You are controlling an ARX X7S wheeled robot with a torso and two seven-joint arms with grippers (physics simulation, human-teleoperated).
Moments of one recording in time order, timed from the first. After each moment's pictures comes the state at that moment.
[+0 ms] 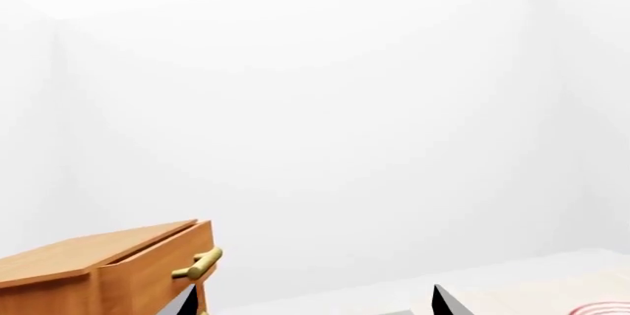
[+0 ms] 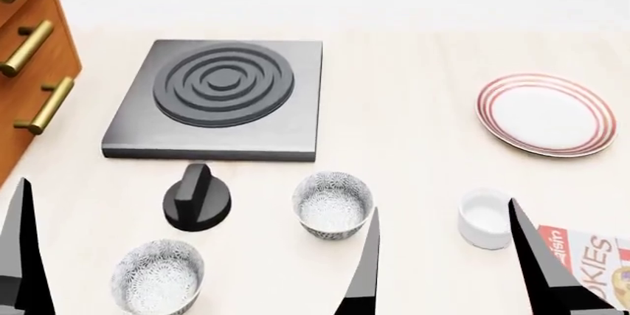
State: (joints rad) left arm -0.34 -0.99 0.58 1.01 -0.63 -0.29 -0.98; right arm 0.09 0.62 -0.31 -1.00 0.46 0.50 0.67
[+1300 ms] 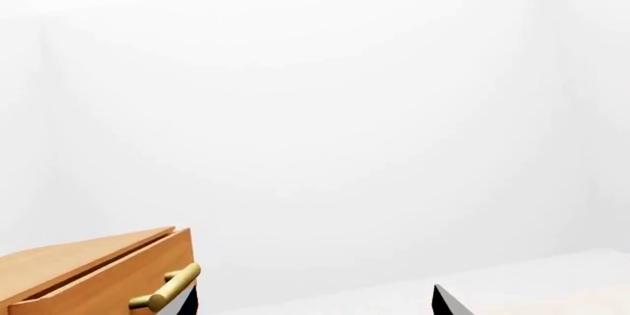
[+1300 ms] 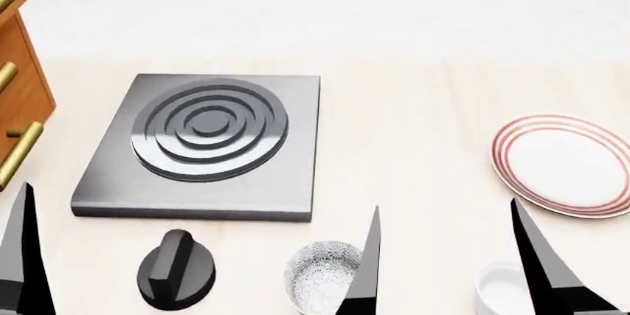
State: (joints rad) left arm -0.35 -1.01 0.62 1.01 -0.62 -0.27 -1.00; right arm 0.11 0.66 -0.34 -1.00 0.48 0.46 0.71
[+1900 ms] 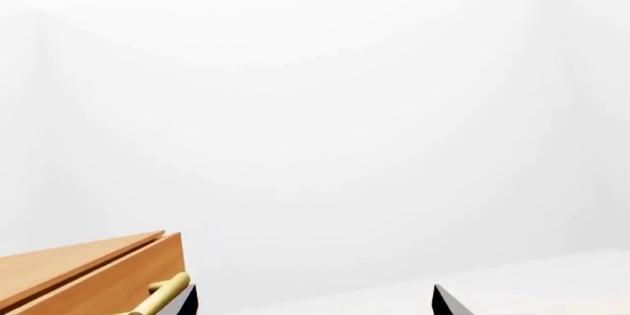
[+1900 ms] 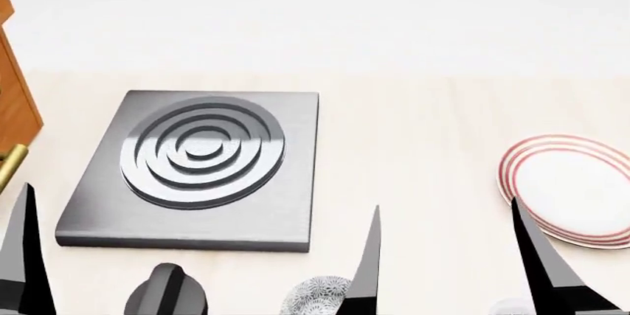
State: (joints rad) left arm -0.36 -1.01 0.64 1.00 -0.62 -0.26 -1.01; right arm 0.12 0.68 -0.35 -1.00 0.49 0.45 0.73
